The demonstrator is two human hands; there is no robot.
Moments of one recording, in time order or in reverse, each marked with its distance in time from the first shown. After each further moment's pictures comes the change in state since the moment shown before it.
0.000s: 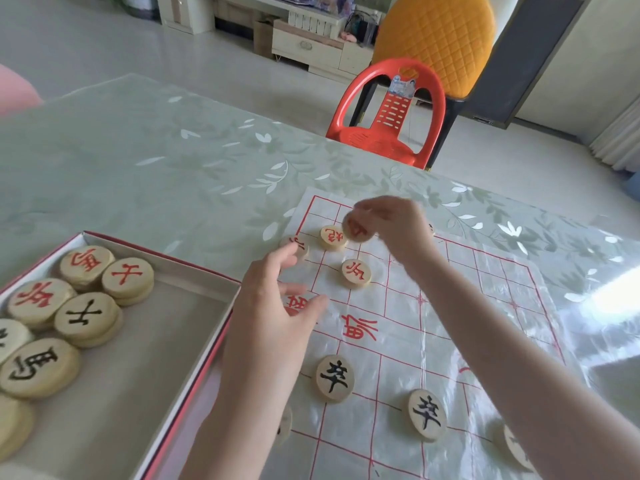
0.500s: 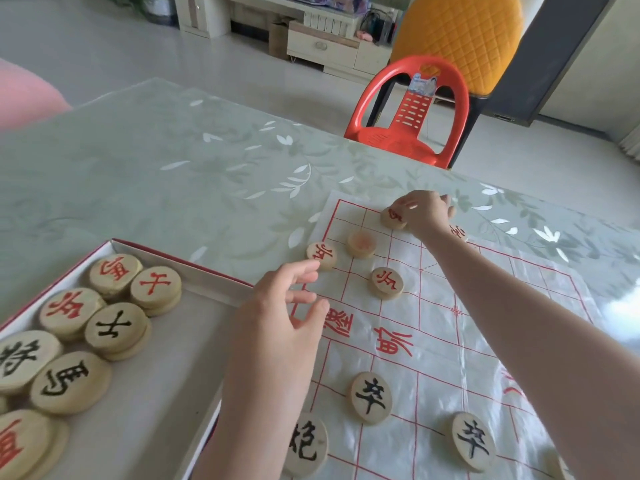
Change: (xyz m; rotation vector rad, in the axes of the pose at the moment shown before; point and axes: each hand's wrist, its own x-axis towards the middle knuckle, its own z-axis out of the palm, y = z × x) left_hand 0.009 -0.005 -0.024 0.058 -0.016 -0.033; right_hand 0.109 0.069 0.013 -0.442 0.178 0.161
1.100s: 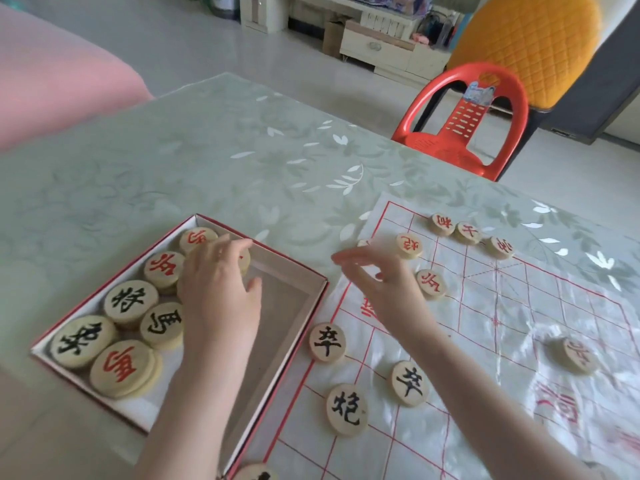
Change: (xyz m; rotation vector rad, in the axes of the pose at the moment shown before) left_hand 0.024 -0.061 -0.078 0.617 0.346 -0.027; right_hand -0.203 -0.078 0.005 0.441 -0.430 -0.378
